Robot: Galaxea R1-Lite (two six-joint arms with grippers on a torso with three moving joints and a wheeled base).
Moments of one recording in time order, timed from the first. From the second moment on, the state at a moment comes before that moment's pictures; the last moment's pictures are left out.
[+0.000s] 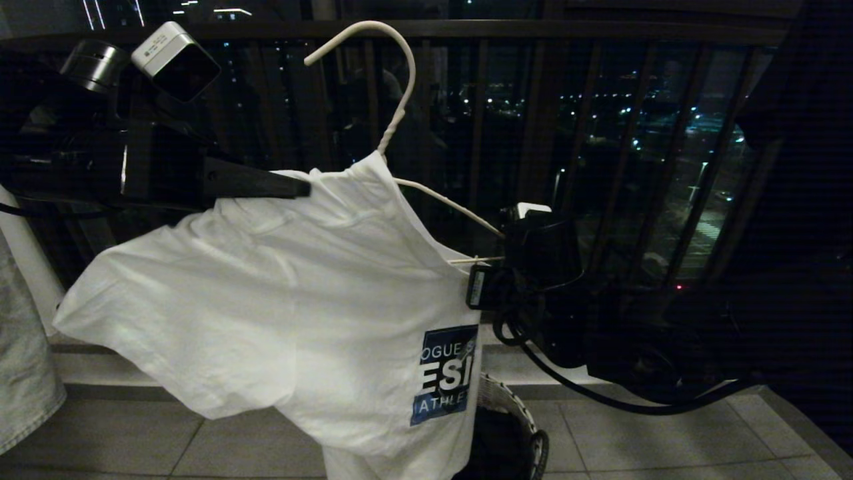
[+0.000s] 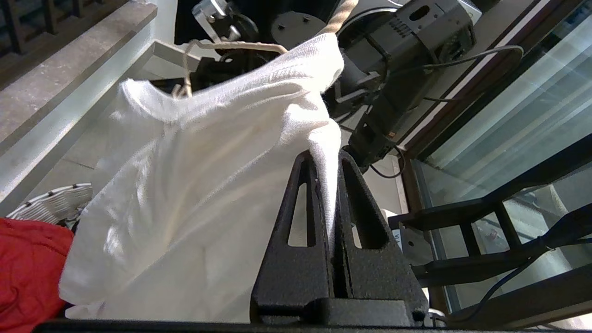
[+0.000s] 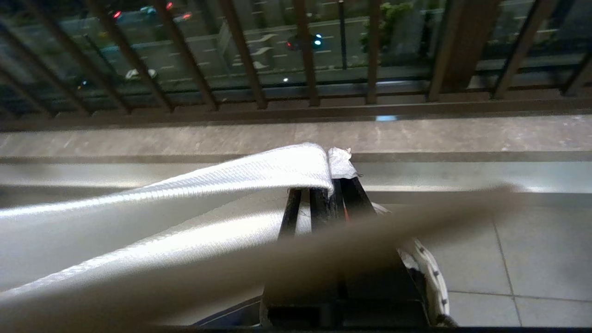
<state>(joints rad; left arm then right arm) -0.09 1.74 -1.79 0.85 -1.43 0.37 0.69 1.95 -1.15 -0.46 -0.54 0.39</state>
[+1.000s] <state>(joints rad) -0.08 1.74 -1.80 0.84 -1.43 0.38 0.59 1.91 -1.16 -0.45 -0.49 0.32</state>
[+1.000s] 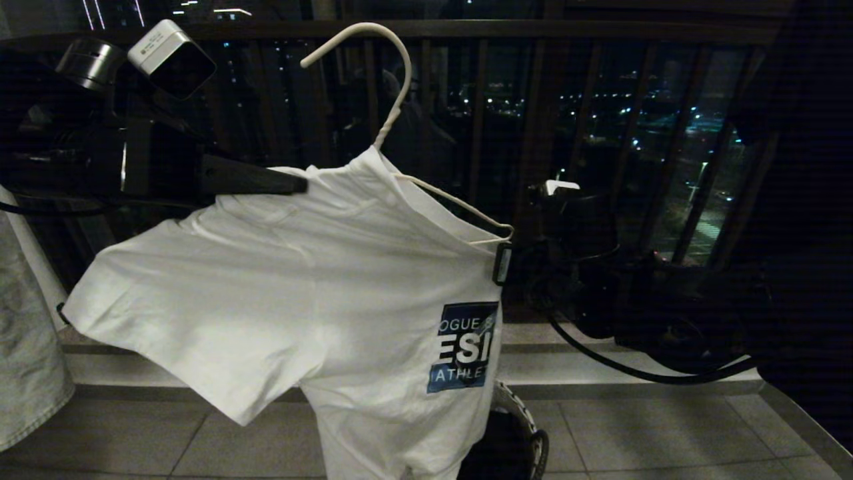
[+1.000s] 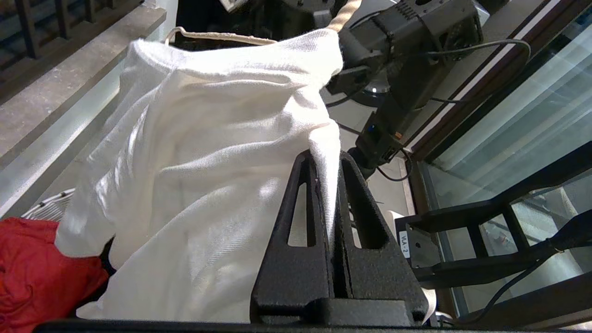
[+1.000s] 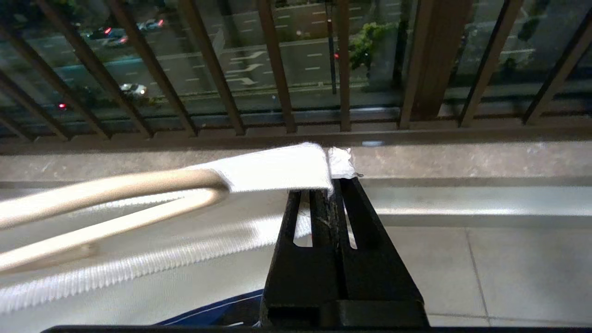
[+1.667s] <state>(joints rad) -0.09 1.80 -1.82 0.84 -1.43 0.38 0.53 1.85 -1.16 -0.45 -0.47 0.24</state>
